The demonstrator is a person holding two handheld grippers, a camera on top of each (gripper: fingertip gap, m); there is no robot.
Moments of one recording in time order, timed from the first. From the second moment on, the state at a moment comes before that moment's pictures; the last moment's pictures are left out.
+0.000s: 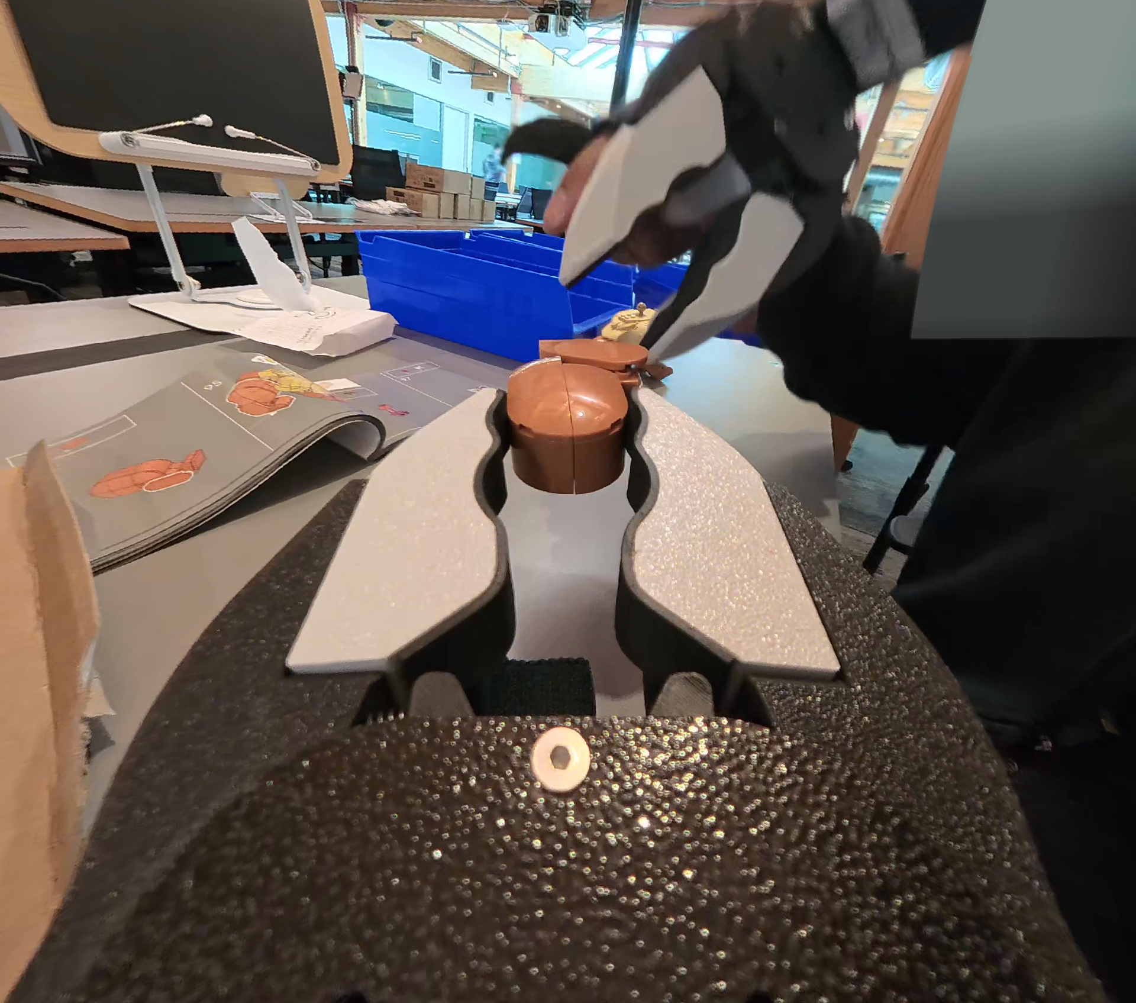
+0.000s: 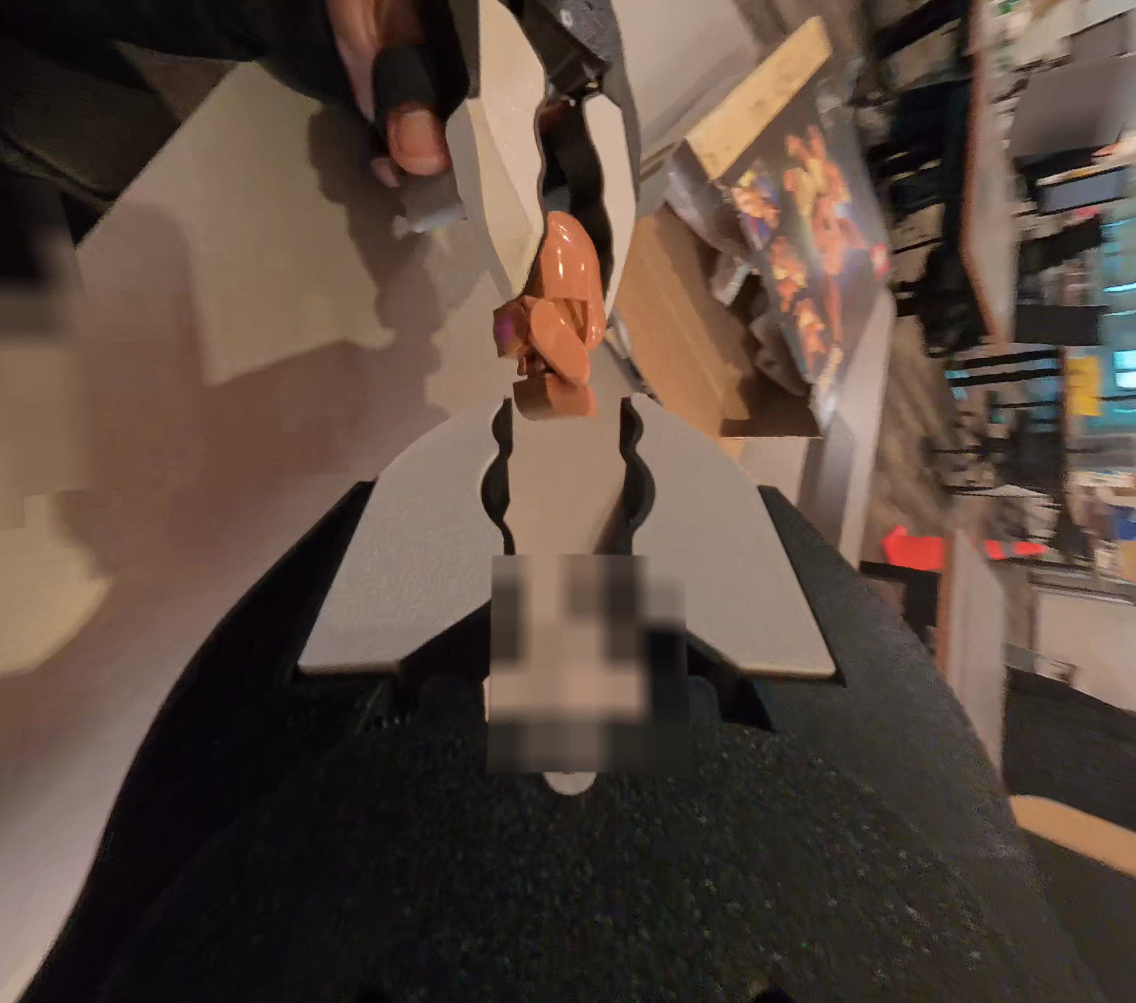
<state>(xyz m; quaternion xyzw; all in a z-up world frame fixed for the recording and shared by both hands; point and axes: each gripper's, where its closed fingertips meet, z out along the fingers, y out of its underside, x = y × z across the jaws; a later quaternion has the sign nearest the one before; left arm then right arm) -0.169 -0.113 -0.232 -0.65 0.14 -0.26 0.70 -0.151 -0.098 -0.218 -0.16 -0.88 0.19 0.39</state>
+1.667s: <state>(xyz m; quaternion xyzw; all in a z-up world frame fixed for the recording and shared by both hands) -0.175 -0.092 -0.236 -0.68 0.13 -0.09 0.72 -0.174 -0.088 -0.241 -0.09 -0.72 -0.08 0.69</state>
